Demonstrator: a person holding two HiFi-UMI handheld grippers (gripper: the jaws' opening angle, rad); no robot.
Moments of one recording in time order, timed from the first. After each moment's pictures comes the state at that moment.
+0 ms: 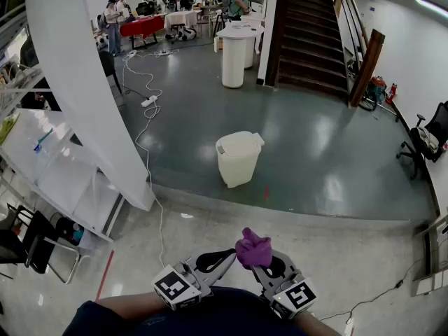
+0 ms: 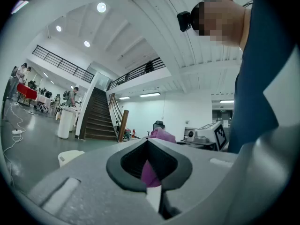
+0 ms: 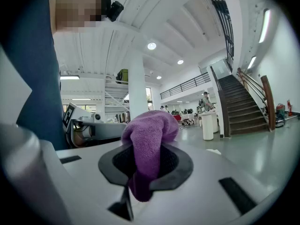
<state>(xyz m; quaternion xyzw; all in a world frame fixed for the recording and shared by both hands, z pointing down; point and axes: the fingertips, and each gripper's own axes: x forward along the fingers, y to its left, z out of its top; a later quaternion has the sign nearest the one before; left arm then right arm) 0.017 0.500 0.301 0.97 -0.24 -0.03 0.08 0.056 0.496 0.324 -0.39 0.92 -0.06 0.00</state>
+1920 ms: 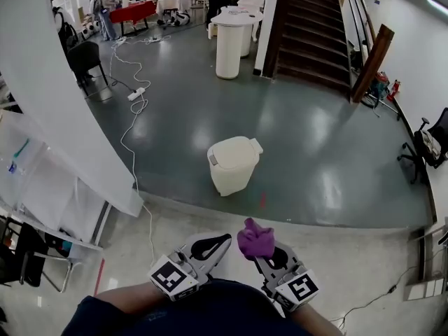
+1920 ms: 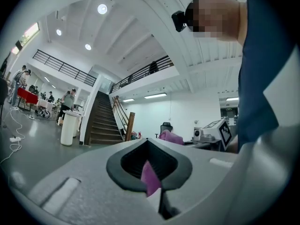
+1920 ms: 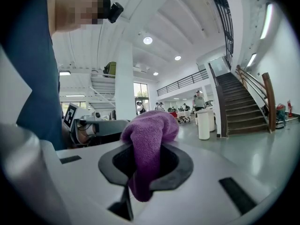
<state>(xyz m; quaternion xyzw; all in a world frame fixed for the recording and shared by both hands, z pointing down) 0.009 0.280 0.314 0.96 -0.26 -0.04 0.06 0.068 0.290 0.345 -0.41 0.91 -0.07 -0.02</state>
